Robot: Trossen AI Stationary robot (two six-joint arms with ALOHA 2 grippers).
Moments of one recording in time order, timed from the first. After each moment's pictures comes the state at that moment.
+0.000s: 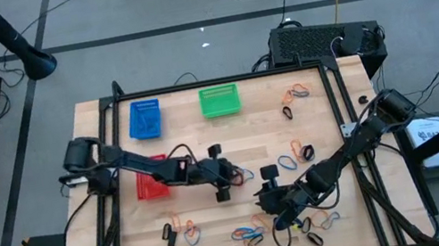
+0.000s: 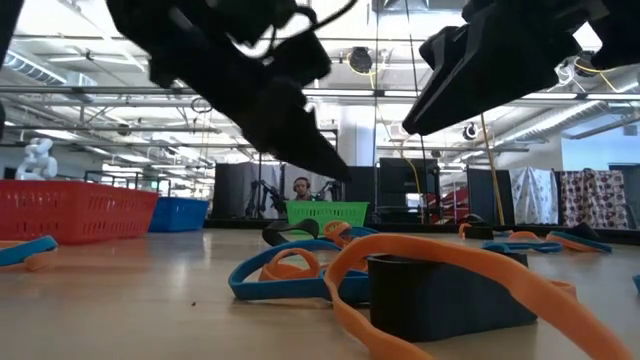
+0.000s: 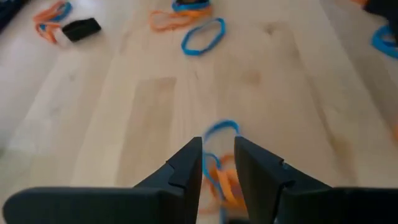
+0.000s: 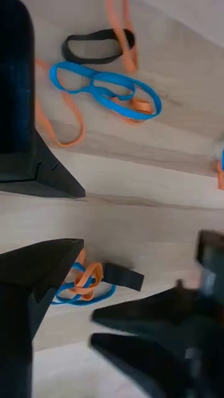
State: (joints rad) left arm -0.15 1.81 0.91 0.31 -0.21 0.04; right arm 0.54 1.69 1.02 -0.21 0.50 0.20
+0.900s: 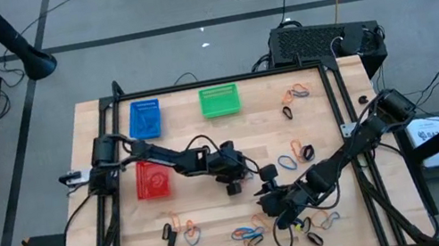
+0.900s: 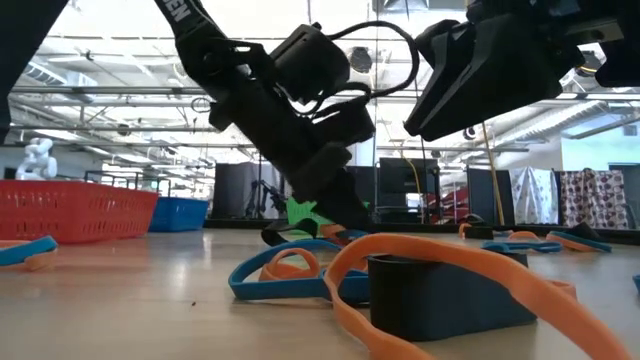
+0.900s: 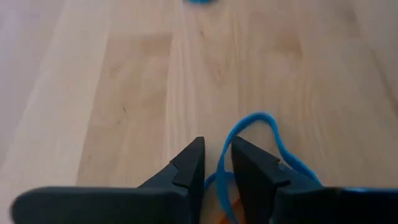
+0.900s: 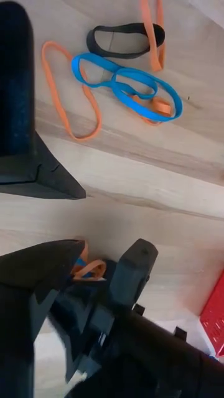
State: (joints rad) left arm -0.06 2.03 1.10 0.19 -0.03 0.01; right arm 0.54 1.69 1.02 -0.23 0.50 0.08
